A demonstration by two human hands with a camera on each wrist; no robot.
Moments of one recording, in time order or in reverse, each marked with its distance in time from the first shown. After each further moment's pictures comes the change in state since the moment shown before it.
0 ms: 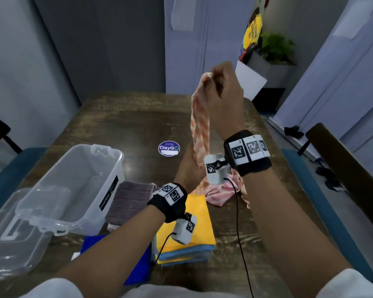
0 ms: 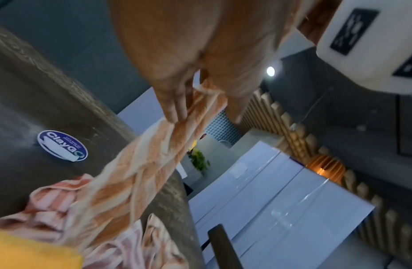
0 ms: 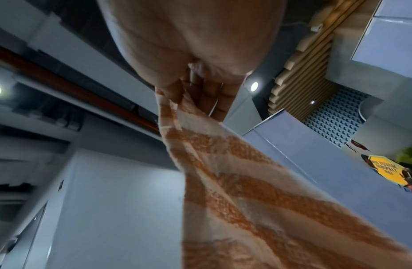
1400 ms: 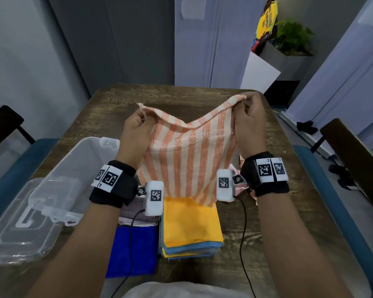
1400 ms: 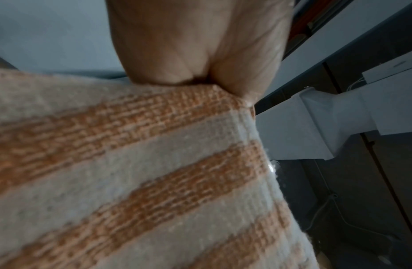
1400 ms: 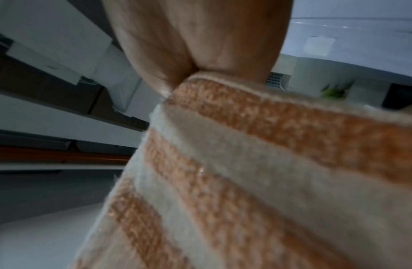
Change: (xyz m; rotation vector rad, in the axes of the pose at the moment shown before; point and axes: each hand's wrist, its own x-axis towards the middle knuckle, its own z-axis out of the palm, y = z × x) left_hand -0.004 0.039 -0.145 -0.265 0.326 0.117; right_hand -0.036 0.039 -0.011 0.164 0.075 0.385
